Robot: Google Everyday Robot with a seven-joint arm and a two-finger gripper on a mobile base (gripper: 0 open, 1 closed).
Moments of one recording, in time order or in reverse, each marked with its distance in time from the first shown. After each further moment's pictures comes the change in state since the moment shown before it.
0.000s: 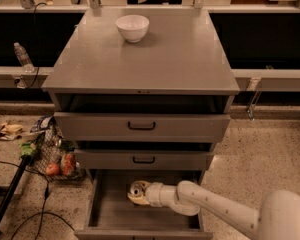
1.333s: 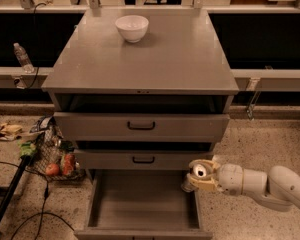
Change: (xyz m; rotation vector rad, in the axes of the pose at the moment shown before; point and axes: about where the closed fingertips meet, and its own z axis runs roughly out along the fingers) arm -0.179 0.002 -0.321 0.012 -0.183 0.006
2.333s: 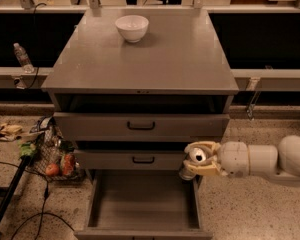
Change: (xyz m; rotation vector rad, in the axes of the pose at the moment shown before) arm -0.117 0.032 -0.002 -0.092 0.059 -0.108
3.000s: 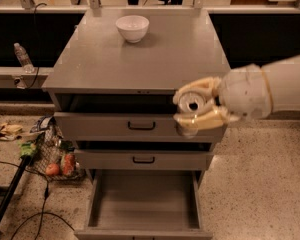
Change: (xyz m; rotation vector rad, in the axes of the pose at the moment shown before) arm -0.230 0.030 -0.010 -0.102 0.198 -0.247
